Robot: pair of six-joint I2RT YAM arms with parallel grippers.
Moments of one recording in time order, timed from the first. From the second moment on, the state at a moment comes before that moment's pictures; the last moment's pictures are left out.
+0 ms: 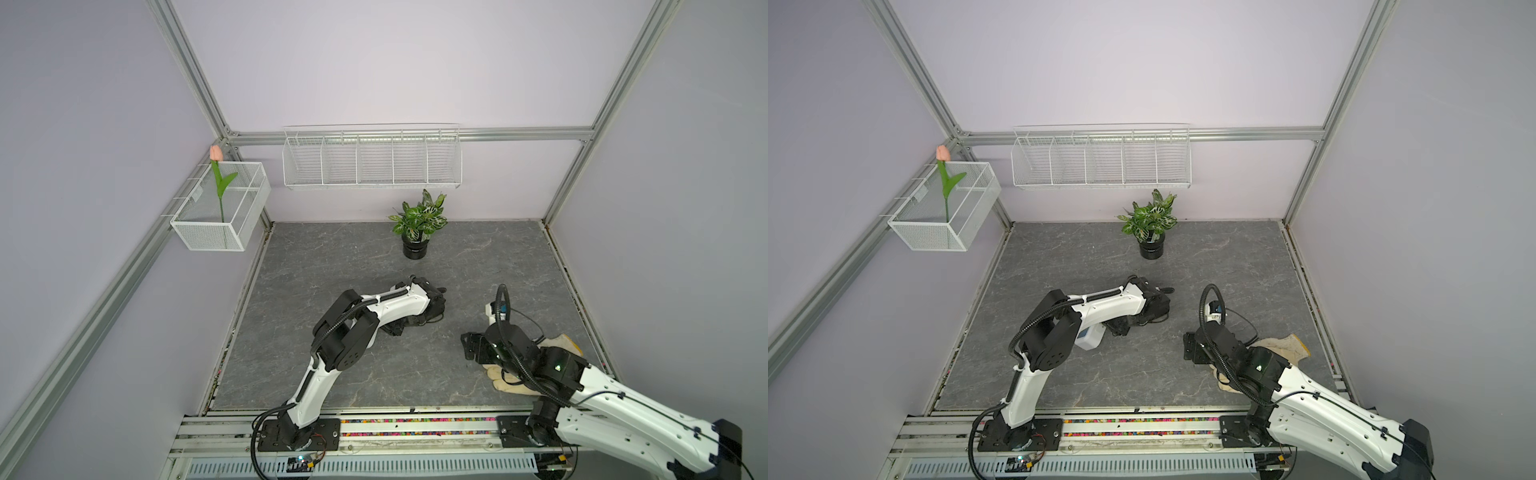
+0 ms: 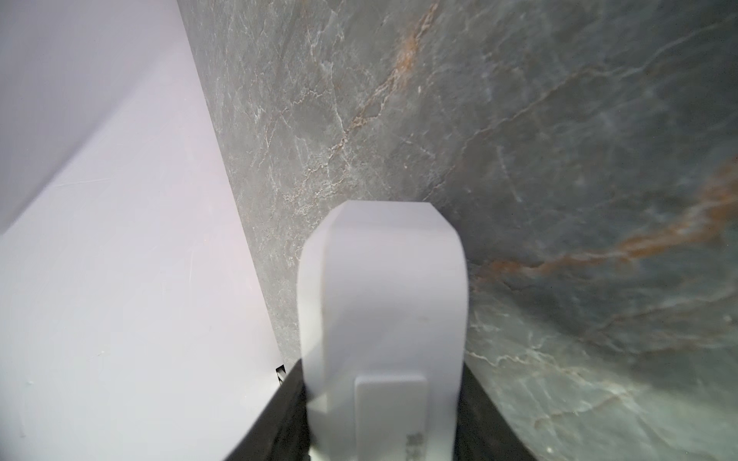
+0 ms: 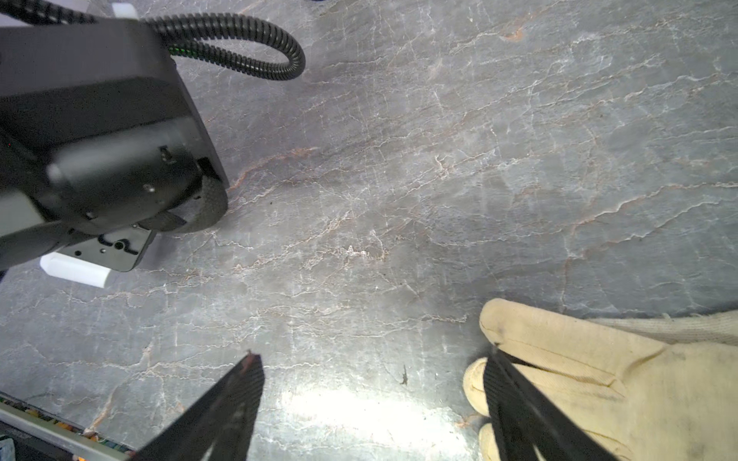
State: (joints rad) left arm -0.98 2.18 1.64 -1.49 -0.71 -0.72; right arm 0.92 0.77 0.60 -0.68 0.35 0.79
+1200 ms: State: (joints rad) left arm -1.00 1.72 1.59 -1.05 -0.32 -0.55; right arm 0.90 0.68 0.56 -0.63 0.36 0.73
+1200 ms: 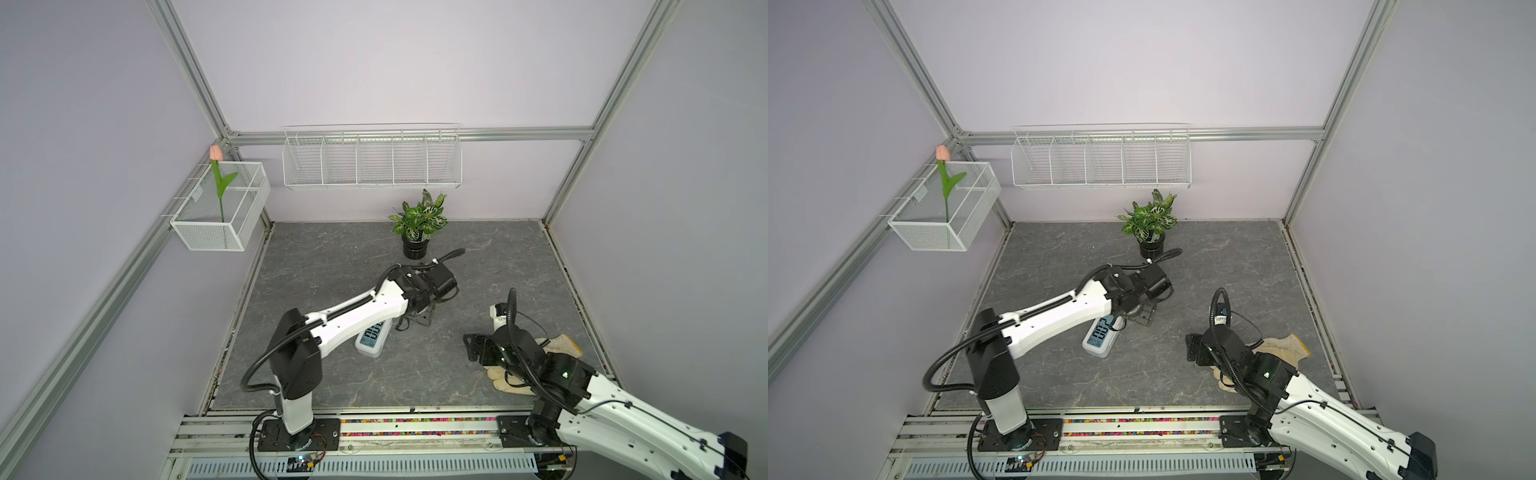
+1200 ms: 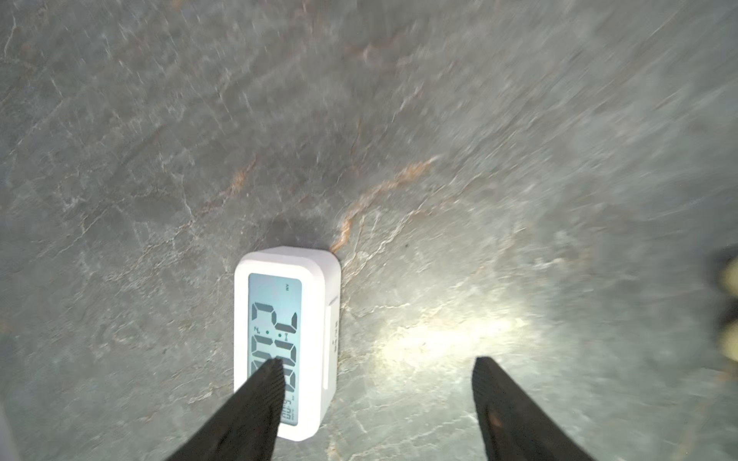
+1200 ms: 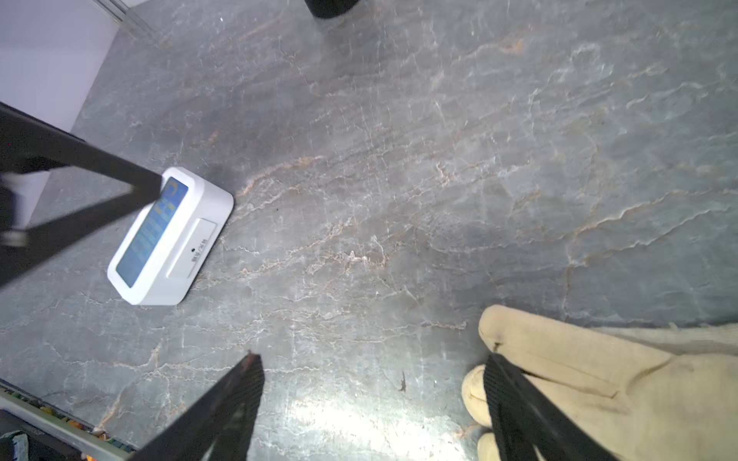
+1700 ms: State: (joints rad) left arm -0.50 0.97 0.83 -0.38 -0.45 -0.47; right arm 0.68 0.84 0.62 -0.31 0.59 0.34
